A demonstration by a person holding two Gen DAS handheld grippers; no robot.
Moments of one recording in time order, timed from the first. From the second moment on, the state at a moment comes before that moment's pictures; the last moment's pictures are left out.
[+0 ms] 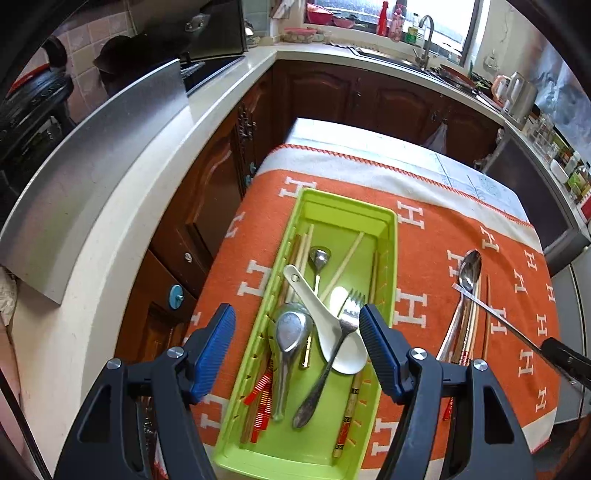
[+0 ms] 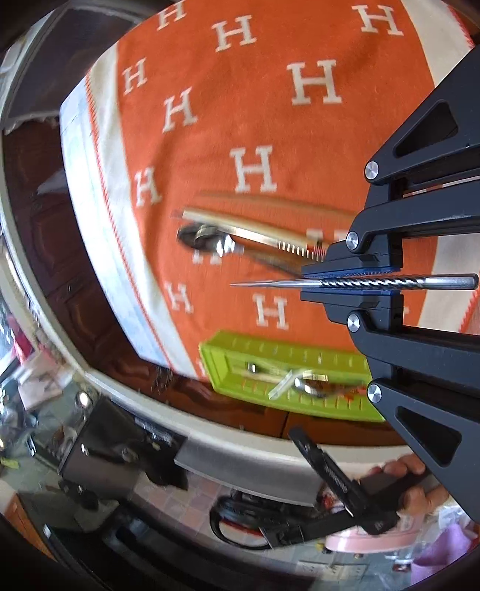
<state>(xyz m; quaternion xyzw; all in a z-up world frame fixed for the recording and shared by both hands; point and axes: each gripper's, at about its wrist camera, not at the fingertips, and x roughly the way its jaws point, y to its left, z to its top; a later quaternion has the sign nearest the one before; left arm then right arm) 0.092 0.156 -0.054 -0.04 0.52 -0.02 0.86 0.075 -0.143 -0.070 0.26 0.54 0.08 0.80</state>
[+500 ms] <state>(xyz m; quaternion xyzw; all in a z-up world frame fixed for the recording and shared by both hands) 0.091 0.158 -0.054 -0.04 0.52 -0.03 0.85 0.115 -0.073 -0.067 0.18 0.57 0.11 0.79</state>
